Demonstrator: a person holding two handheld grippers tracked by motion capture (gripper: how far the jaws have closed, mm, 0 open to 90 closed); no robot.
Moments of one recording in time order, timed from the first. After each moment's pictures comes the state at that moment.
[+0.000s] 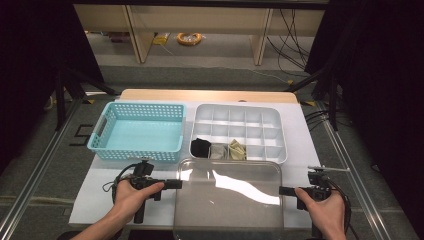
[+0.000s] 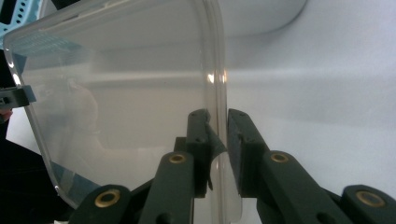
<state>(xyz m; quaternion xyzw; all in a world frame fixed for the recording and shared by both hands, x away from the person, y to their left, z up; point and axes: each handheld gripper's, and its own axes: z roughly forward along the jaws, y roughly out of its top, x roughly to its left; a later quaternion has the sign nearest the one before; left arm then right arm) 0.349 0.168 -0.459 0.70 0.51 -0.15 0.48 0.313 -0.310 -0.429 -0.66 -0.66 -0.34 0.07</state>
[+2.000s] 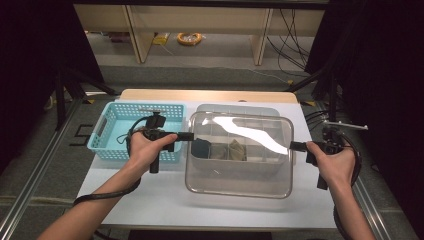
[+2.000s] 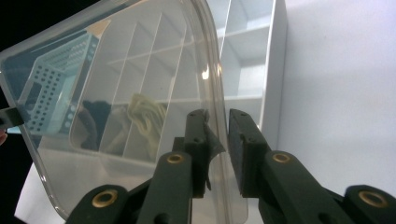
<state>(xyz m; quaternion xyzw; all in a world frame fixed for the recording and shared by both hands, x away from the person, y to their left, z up) 0.448 0.139 -0.387 0.71 0.47 -0.09 0.52 0.393 -0.331 -0.359 -0.67 -0.62 -0.40 0.00</state>
